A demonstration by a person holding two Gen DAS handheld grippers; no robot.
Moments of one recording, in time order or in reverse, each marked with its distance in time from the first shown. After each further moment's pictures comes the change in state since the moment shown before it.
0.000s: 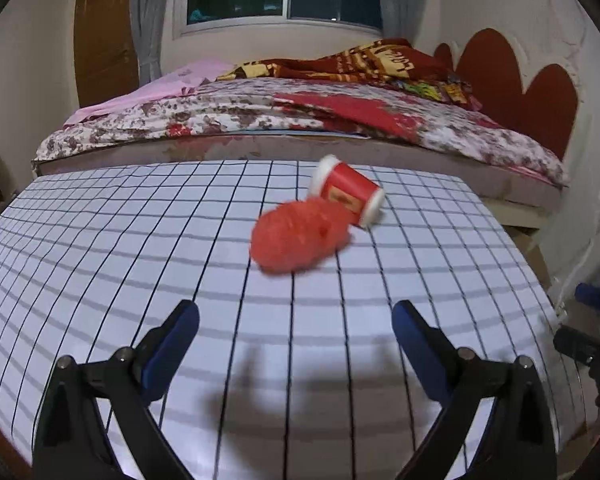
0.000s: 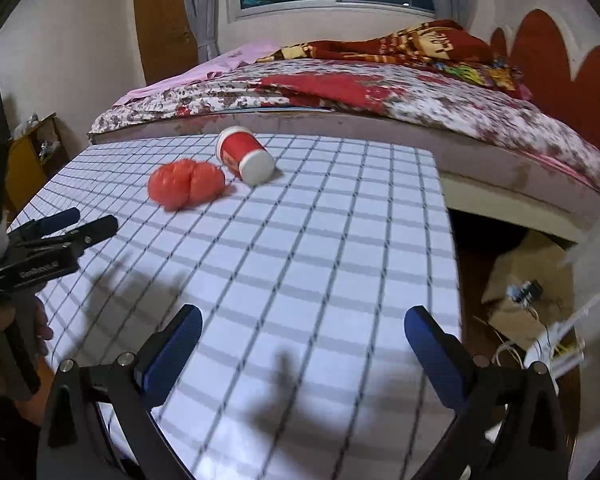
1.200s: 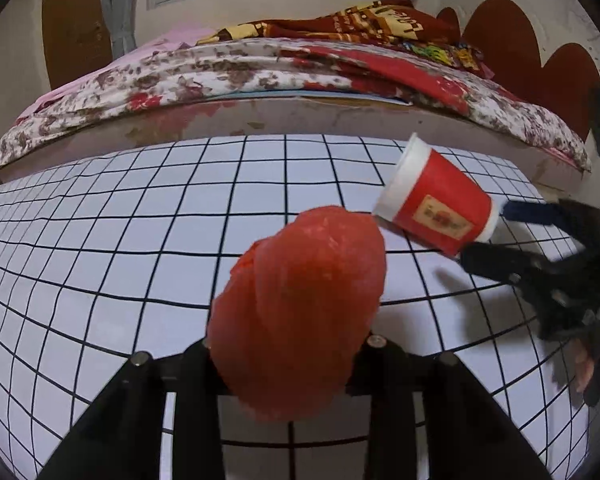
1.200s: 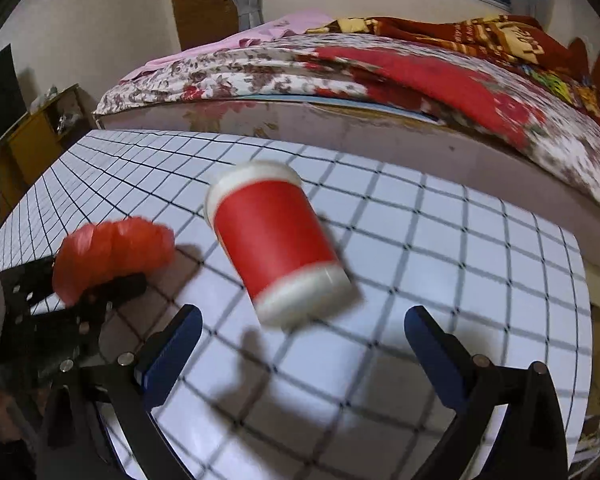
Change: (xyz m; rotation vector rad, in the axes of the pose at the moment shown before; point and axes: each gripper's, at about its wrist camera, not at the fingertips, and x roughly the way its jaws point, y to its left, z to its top) left arm 0.118 0.038 0.043 0.055 0.127 -0.039; right arm 0.198 0.051 0.130 -0.127 0.097 0.133
